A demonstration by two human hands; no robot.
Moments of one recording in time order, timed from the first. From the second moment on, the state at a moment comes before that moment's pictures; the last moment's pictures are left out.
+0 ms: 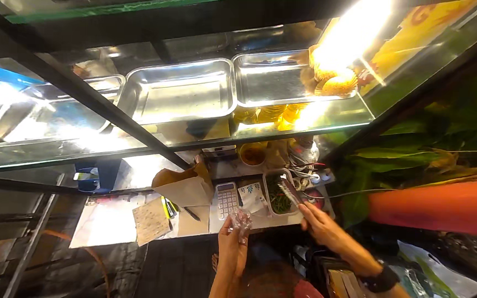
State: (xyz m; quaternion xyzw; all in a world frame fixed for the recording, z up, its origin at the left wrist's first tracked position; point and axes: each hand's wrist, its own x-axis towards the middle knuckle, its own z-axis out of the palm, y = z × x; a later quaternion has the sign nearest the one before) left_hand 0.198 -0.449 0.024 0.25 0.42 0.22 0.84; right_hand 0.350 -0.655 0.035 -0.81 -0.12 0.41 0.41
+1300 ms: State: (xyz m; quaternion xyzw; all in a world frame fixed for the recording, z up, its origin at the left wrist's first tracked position) left_hand 0.308 -0.472 -0.070 0.37 0.40 0.03 0.84; right_hand 0.348 -0.646 0.026 -0.94 -0.24 0.22 0.07
